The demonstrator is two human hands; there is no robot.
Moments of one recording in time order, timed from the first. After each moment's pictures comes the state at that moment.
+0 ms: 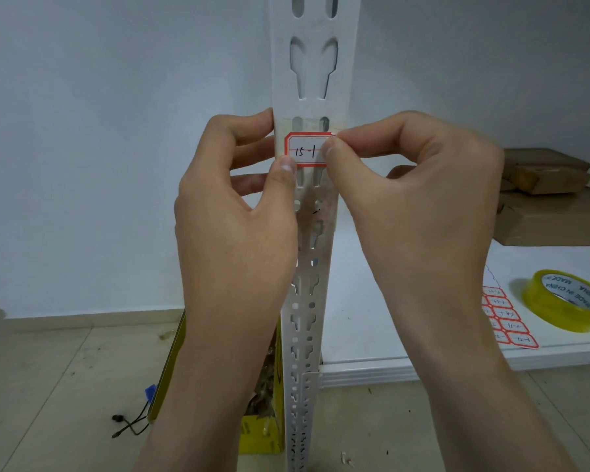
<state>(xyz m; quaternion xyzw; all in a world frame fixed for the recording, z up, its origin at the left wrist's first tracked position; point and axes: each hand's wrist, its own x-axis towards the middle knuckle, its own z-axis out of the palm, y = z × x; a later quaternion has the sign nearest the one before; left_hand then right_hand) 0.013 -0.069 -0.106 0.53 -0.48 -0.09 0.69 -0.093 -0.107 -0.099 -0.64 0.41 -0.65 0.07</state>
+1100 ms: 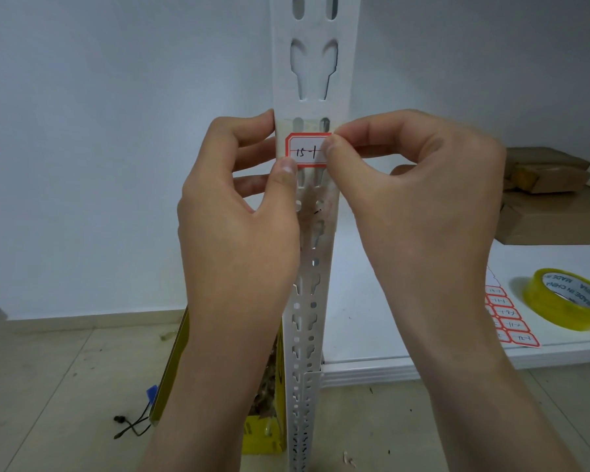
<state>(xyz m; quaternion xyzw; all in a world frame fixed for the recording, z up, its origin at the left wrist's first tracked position) 0.014 -0.070 -0.109 0.52 -0.49 -0.08 0.69 -0.093 -0.105 -0.096 -0.64 0.42 -0.64 0.08</state>
